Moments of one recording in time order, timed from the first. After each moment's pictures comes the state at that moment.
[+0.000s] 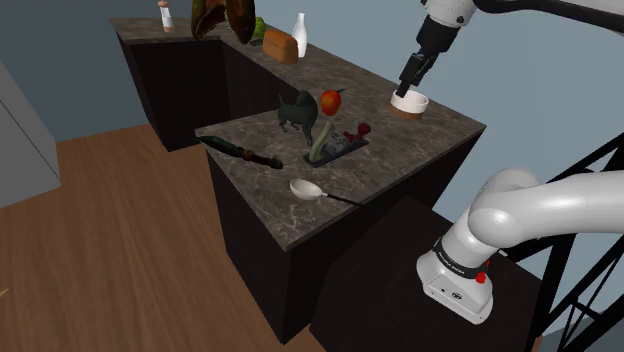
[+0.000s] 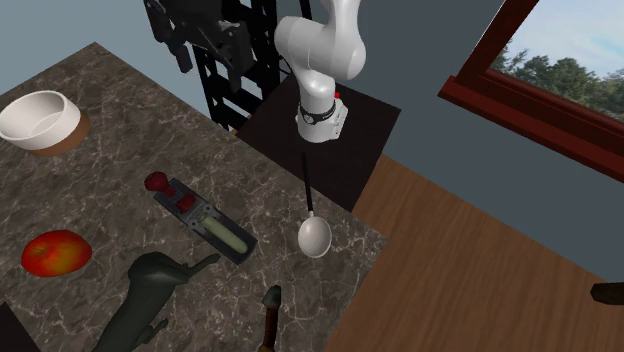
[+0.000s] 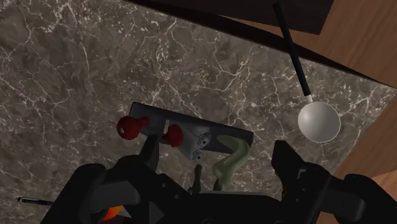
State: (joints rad) arm 0.00 -0.83 -0.03 -2.32 -0.06 1.65 -0.14
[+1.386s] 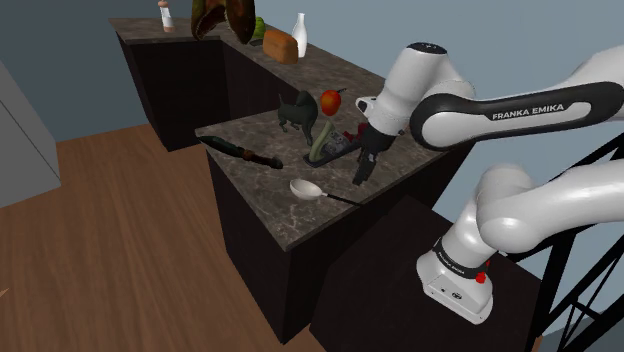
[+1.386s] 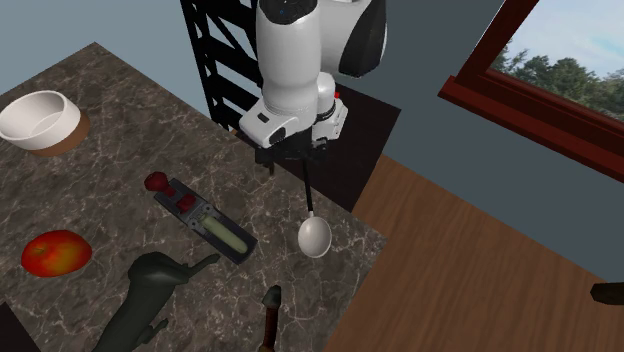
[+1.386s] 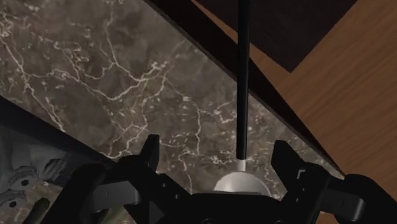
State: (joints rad) arm 0.25 -0.80 0.10 -2.84 0.07 2.20 -0.24
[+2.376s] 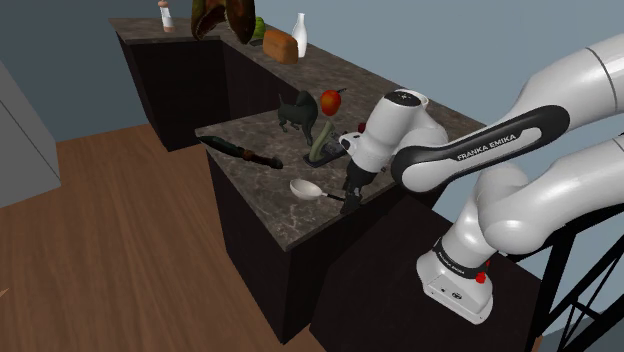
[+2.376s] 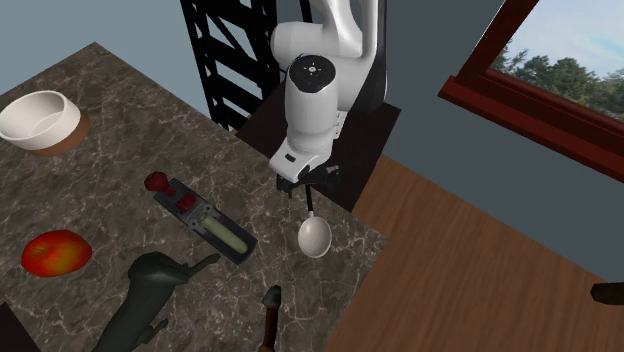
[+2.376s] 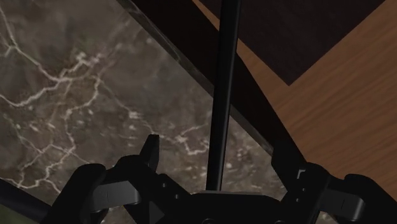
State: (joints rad) arm 0.33 -0.59 0.16 -2.95 0.12 2.53 -0.26
